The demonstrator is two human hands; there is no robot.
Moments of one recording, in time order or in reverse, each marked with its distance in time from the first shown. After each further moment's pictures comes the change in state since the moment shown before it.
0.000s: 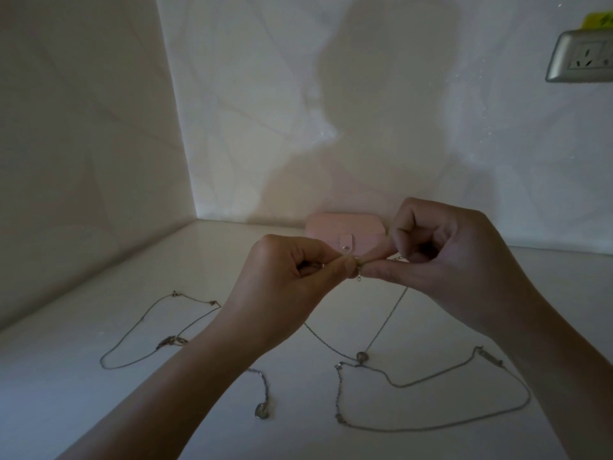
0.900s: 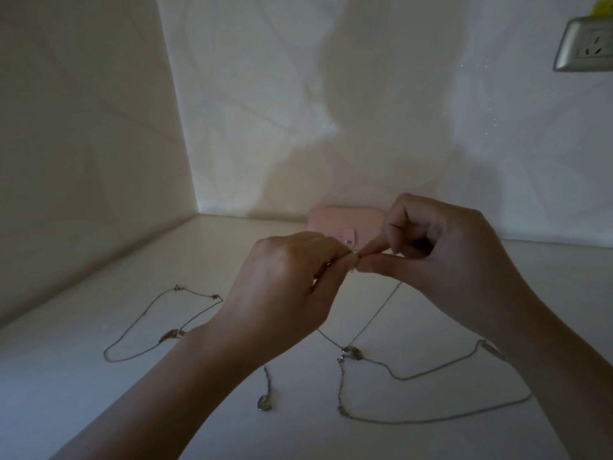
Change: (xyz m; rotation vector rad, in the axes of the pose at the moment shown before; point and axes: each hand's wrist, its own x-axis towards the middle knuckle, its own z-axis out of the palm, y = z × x) left_hand 0.002 -0.008 0.000 0.522 0.132 0.511; right_hand -0.001 0.003 0.006 -0.108 0.013 -0.024
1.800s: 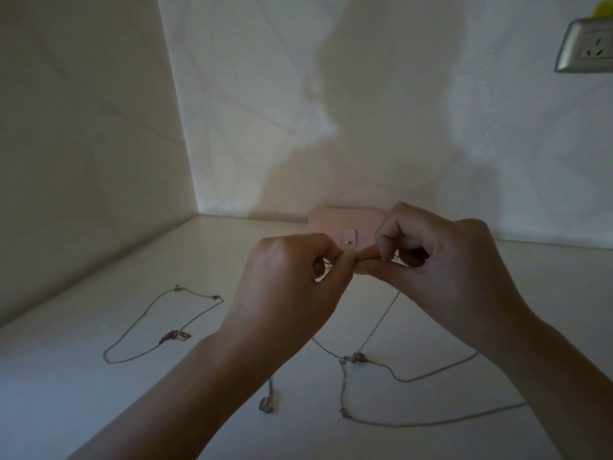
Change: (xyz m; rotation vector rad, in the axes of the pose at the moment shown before) left_hand -0.003 0.007 0.006 -0.102 0.026 -0.299; right_hand 0.001 0.009 0.007 -0.290 0.086 -0.280
